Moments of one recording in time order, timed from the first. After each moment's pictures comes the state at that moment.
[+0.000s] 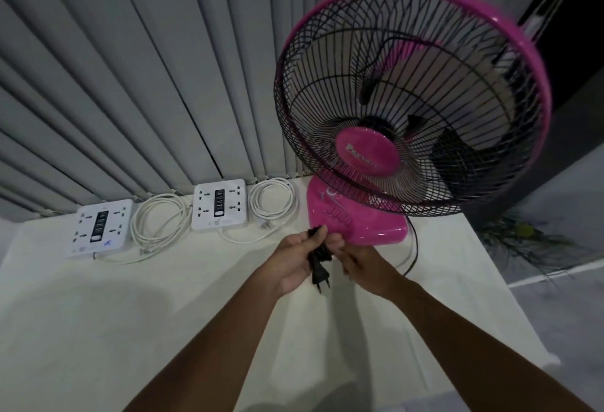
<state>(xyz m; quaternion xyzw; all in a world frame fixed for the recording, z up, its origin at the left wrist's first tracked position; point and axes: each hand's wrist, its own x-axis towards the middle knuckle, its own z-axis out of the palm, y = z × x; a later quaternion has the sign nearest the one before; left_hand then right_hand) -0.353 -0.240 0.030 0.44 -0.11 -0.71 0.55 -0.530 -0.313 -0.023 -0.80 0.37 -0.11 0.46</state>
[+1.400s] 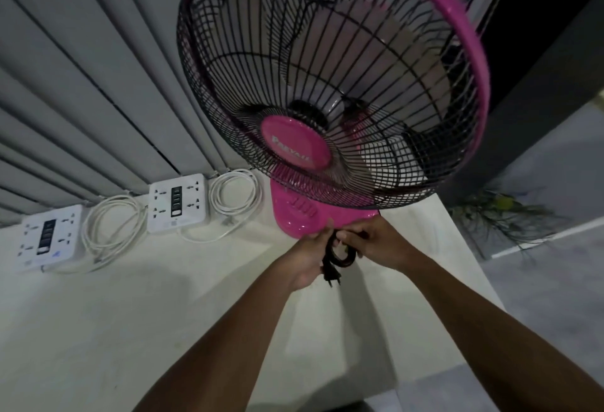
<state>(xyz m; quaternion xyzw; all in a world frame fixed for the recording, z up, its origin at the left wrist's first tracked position) -0.447 -0.299 0.011 0.60 -0.18 -0.69 0.36 -0.602 -0.369 0.002 -0.71 0.39 -0.18 0.56</state>
